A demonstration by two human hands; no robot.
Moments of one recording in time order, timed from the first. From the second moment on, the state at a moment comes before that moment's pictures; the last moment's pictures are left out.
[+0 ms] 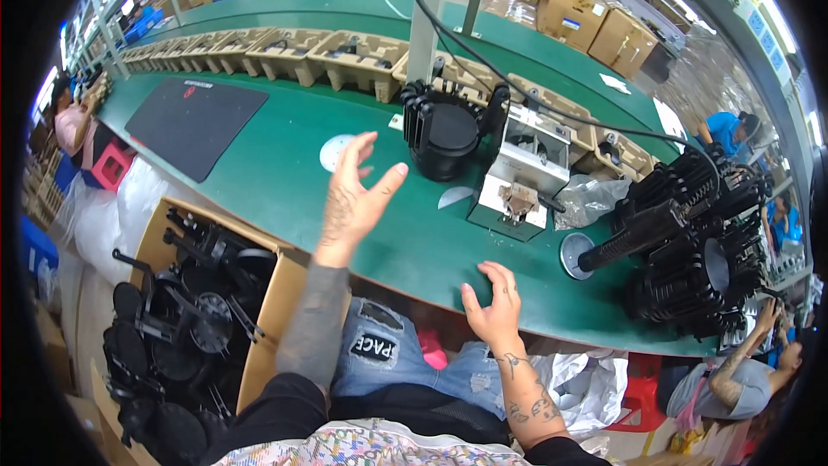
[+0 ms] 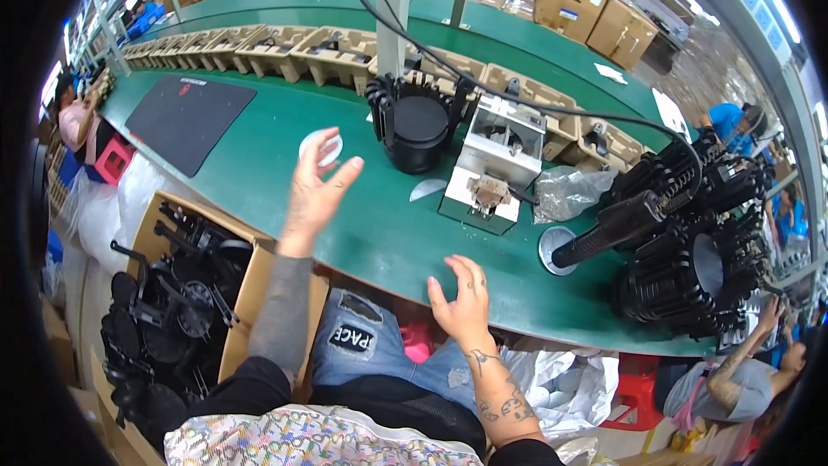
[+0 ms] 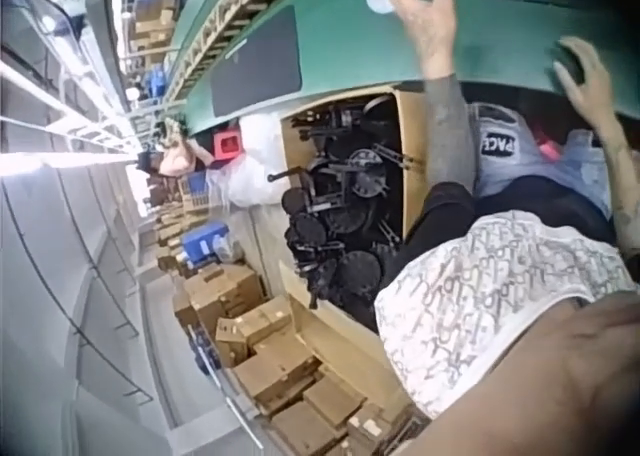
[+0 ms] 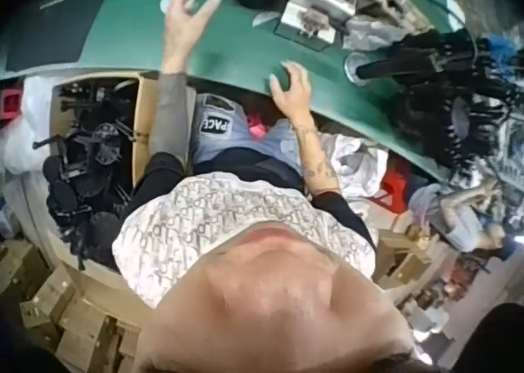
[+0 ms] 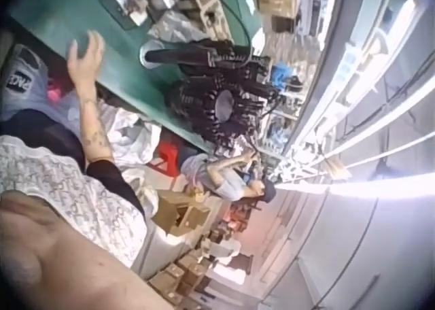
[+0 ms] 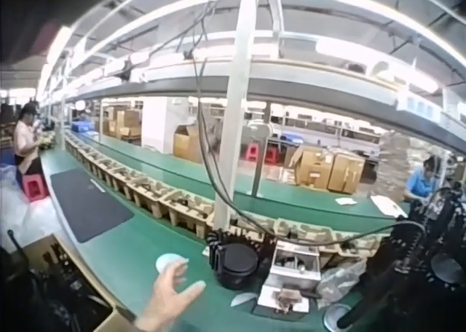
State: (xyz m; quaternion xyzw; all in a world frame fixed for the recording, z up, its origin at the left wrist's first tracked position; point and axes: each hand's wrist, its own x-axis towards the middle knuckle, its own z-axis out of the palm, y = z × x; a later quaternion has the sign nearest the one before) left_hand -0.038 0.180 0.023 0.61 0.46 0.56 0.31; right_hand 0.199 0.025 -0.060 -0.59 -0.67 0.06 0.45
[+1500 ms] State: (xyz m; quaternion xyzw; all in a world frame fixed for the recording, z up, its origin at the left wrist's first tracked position) left_hand -0.285 -0.012 -0.005 0.74 0.63 0.24 0.01; right_hand 0.215 0.020 -0.057 -0.56 -0.74 0.08 0.36
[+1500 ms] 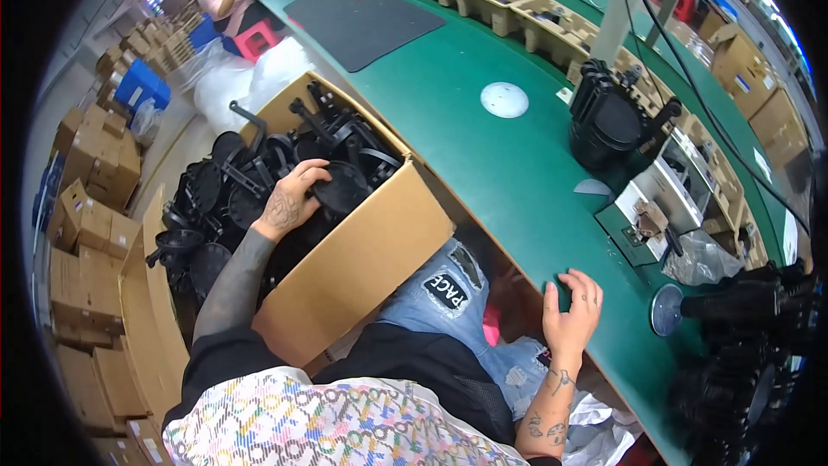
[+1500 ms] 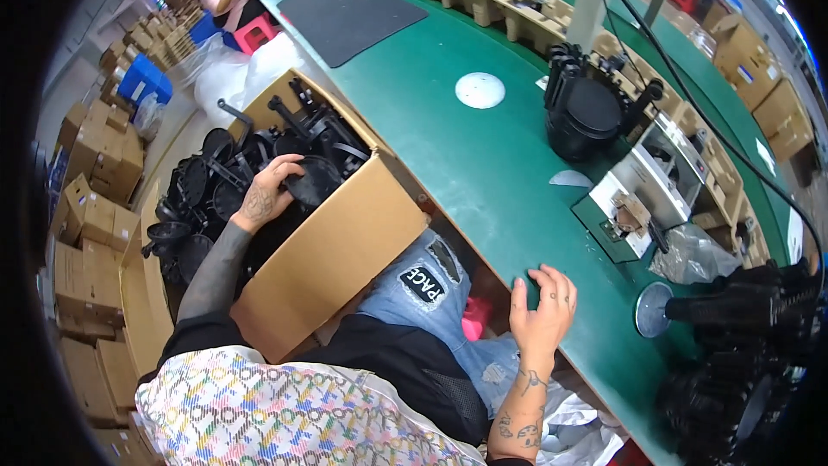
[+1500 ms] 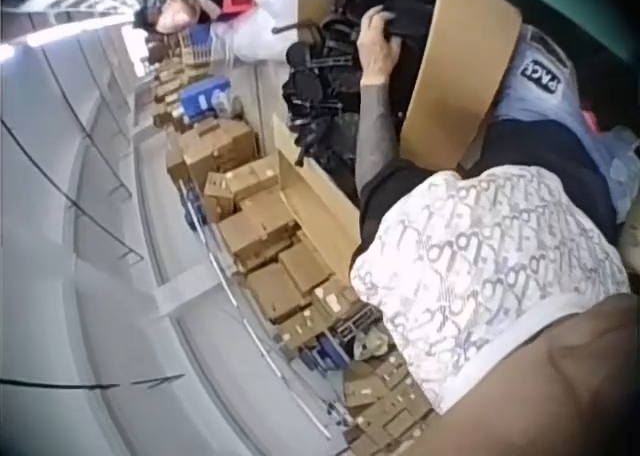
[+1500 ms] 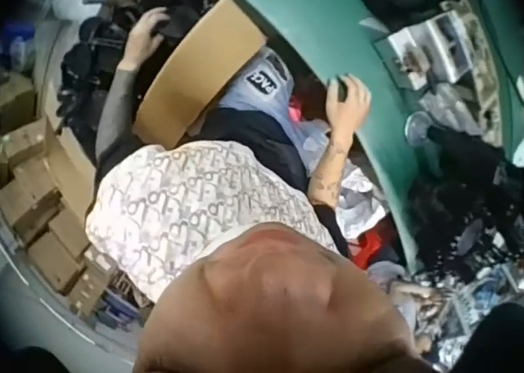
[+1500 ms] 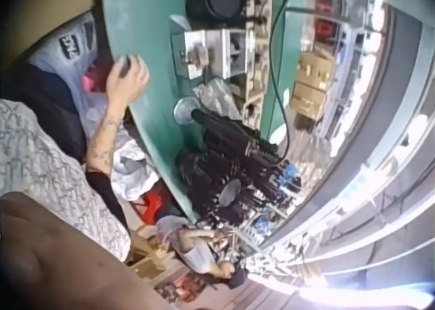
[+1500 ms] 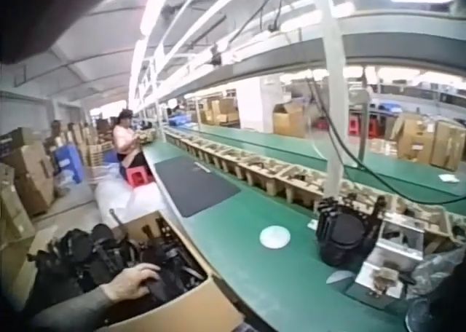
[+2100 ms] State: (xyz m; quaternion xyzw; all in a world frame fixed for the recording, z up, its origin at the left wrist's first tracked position) left_hand -0.345 0.044 0.040 0.74 0.66 0.11 -0.09; right_hand 0.210 0.019 -0.056 -0.55 -0.75 0.08 0.36
